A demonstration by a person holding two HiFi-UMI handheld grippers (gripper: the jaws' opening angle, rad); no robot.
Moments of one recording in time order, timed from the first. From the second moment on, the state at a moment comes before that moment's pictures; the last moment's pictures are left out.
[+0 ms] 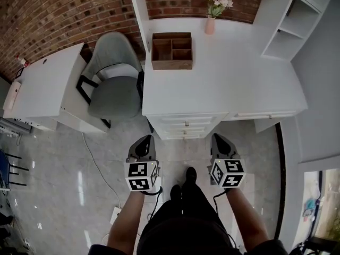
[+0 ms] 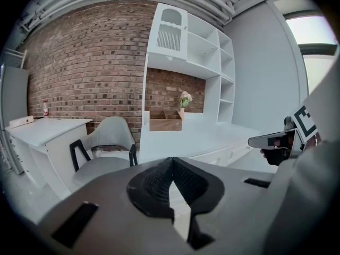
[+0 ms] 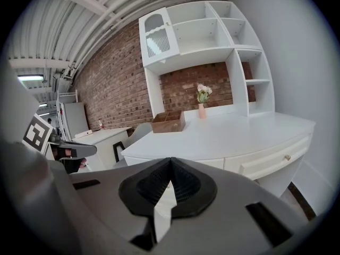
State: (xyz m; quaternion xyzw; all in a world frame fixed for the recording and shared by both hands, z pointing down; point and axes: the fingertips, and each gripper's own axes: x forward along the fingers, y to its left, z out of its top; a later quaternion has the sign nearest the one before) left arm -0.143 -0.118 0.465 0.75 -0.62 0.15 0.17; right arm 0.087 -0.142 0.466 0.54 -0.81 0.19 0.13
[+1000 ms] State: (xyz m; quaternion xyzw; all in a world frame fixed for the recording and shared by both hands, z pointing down) left arm -0.147 -0.056 0.437 0.77 -0.61 0.13 0.14; right arm 0.083 -0.073 0.437 0.54 -0.82 0.18 0.09
